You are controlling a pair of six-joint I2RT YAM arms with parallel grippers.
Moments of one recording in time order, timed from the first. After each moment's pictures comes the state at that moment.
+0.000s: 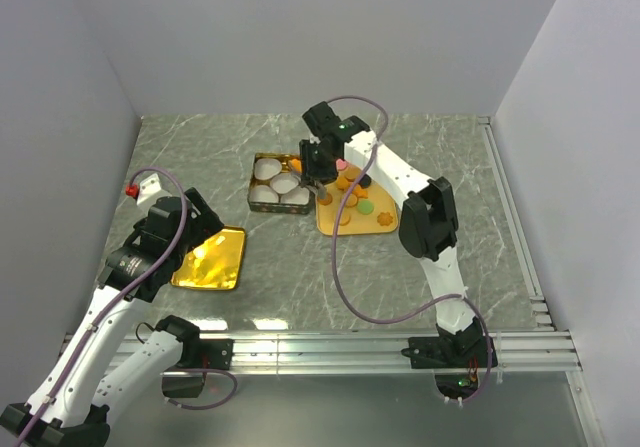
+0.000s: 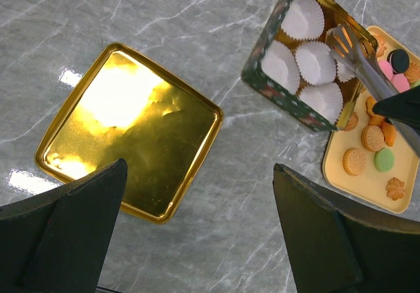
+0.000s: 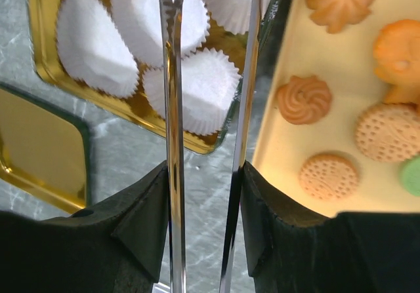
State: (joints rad) left arm -0.39 0.72 0.89 -0.84 -0.45 -0.81; right arm 0.62 2.26 2.15 -0.98 -0.09 0.51
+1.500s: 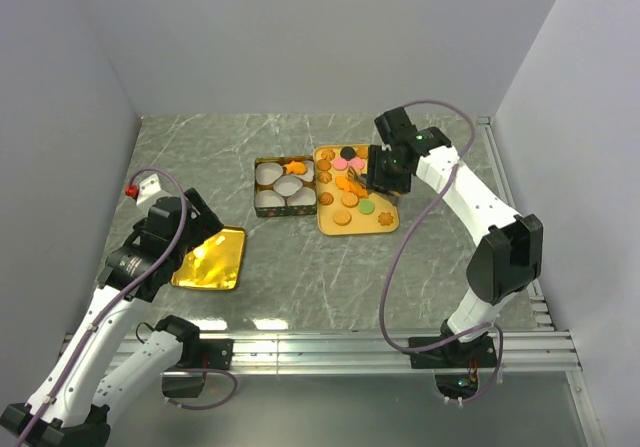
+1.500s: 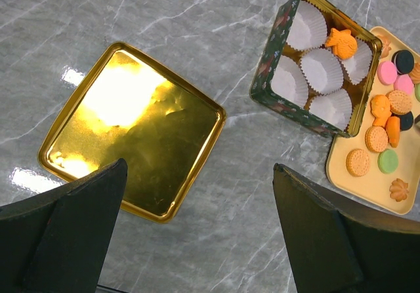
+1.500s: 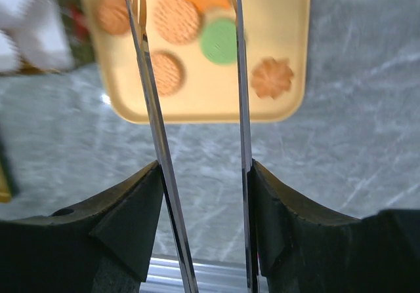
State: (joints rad) left arm -0.39 0.72 0.89 -0.85 -0.45 -0.81; right arm 0.42 1.68 1.60 -1.01 0.07 0.46
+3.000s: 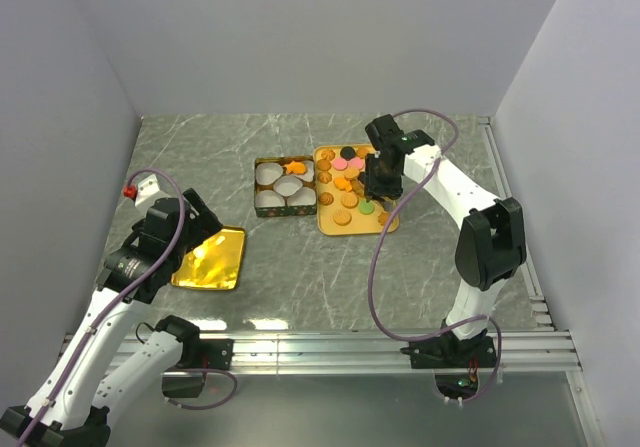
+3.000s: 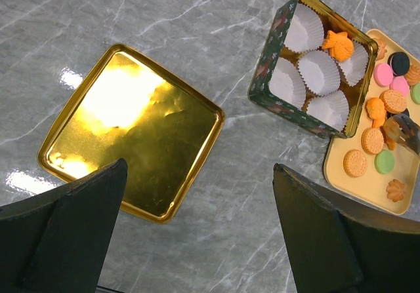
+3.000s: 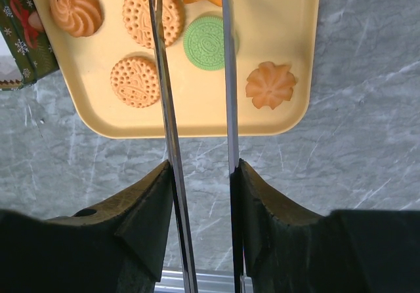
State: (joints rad) left arm -0.38 0.71 0.89 -0.85 -0.45 -0.81; right arm 0.42 1.79 1.56 -0.97 0.08 0.46
